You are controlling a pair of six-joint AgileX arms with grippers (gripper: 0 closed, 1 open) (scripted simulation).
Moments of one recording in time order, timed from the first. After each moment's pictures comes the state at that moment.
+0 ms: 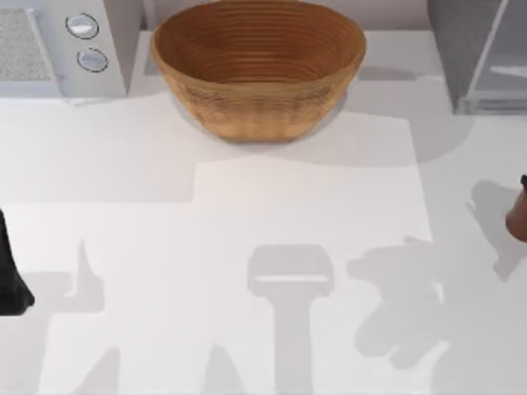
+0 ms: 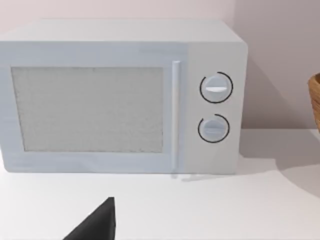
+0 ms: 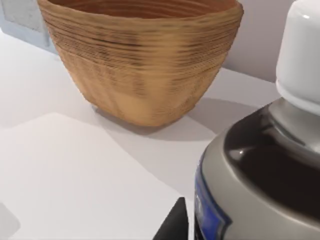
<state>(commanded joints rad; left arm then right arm) 0.00 0.00 0.00 0.00 0.00 0.00 -0.30 1.65 0.34 1.11 -1.05 -0.16</state>
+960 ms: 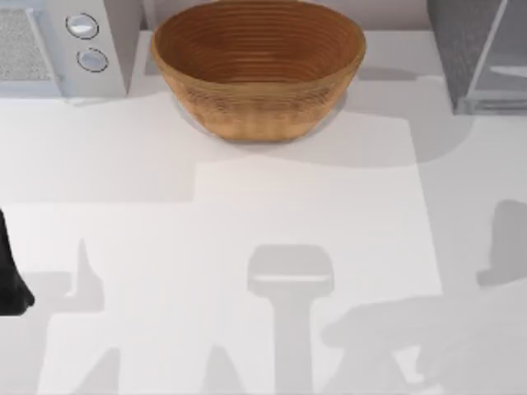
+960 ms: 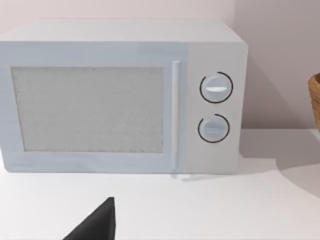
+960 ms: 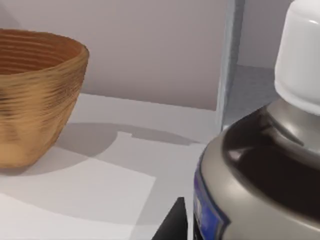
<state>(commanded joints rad) 0.00 0.00 0.00 0.00 0.00 0.00 -0.16 0.68 0.13 0.45 -0.41 -0.05</state>
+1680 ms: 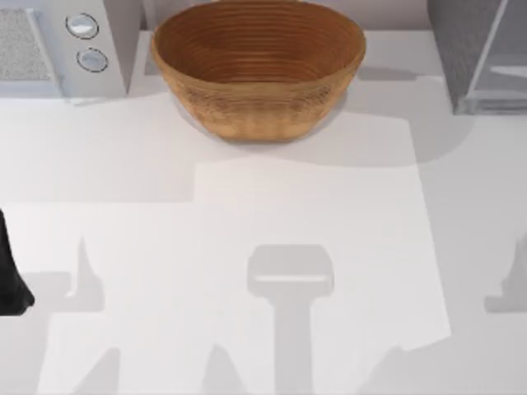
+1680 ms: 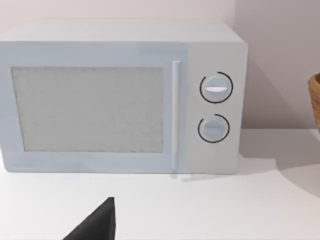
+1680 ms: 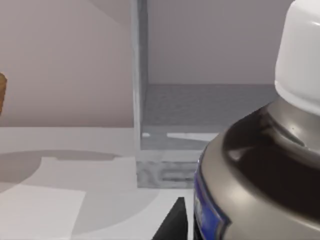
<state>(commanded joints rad) 0.00 0.00 0.00 0.00 0.00 0.00 0.00 0.00 0.00 0.00 0.00 0.00</state>
